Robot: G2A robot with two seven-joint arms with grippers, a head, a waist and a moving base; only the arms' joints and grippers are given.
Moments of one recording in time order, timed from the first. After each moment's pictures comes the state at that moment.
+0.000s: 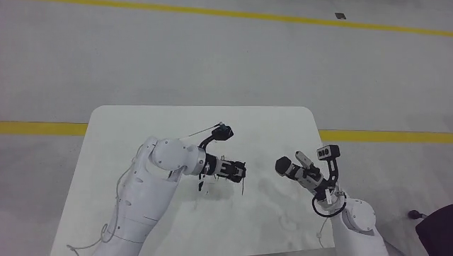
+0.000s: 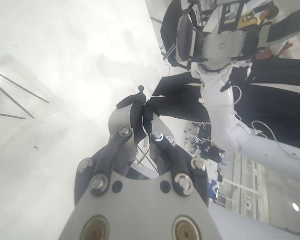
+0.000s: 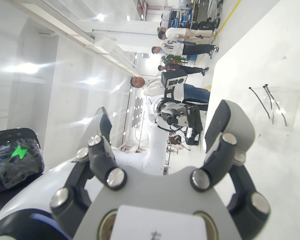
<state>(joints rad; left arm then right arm) 1.19 -1.69 -1.22 -1.45 0.54 -0.10 -1.39 -1.74 -1.13 1.75 -1.61 0.59 -0.34 1.08</state>
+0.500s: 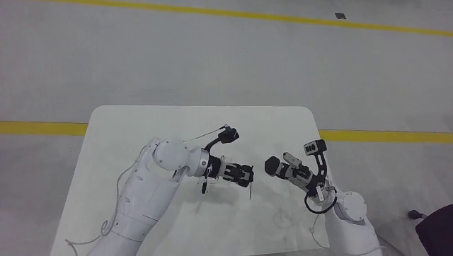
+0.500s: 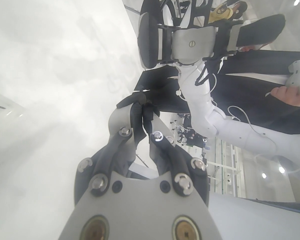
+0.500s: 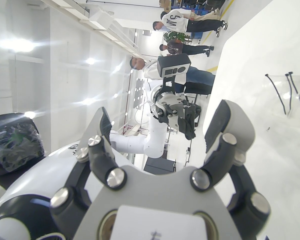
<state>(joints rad) 1.17 -1.66 -1.17 -1.42 0.37 -0.10 -1.37 -1.67 -1.14 1.68 -1.56 0.54 -0.34 1.15</state>
